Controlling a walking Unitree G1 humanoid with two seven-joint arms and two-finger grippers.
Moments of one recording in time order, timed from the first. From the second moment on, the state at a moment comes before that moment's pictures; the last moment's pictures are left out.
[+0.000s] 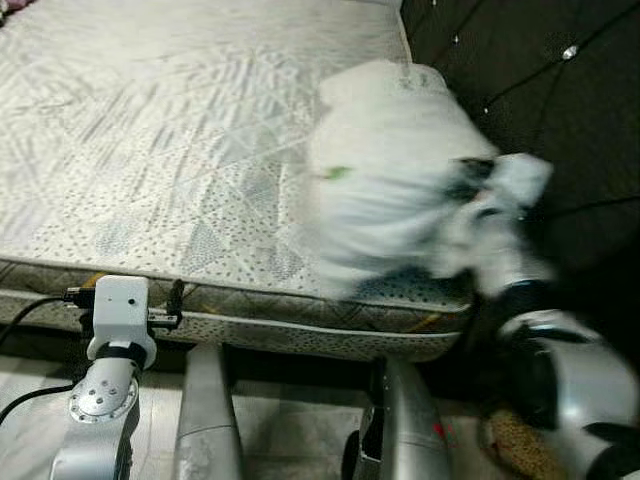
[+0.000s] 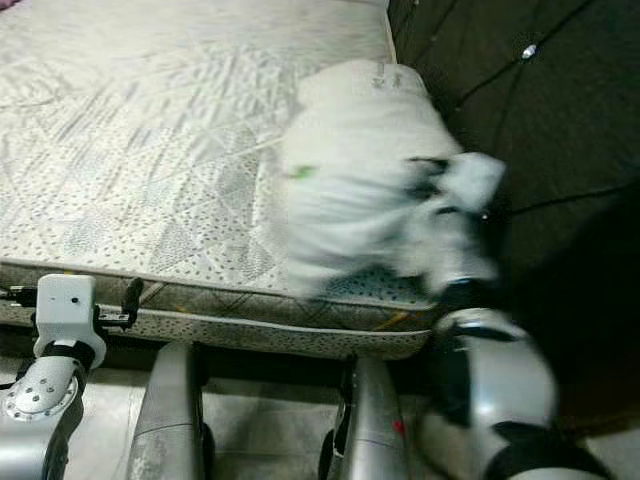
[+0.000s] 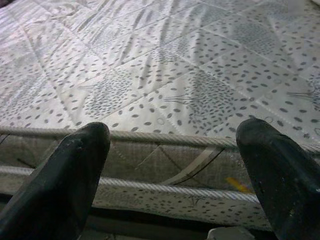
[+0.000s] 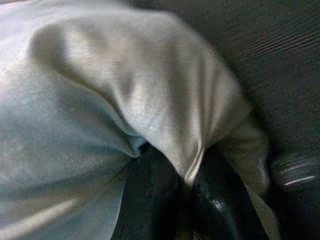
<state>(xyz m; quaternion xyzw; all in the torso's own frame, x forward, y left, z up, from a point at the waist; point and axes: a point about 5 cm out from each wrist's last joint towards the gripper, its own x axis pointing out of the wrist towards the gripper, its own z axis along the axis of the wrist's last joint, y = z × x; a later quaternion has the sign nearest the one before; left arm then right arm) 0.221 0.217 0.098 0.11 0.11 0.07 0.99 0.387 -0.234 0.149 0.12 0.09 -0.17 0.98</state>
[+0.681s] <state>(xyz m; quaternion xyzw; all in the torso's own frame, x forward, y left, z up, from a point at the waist) 0.227 0.213 0.094 0.11 0.11 0.06 0.99 0.278 -0.254 0.084 0.00 0.09 -0.20 0.98</state>
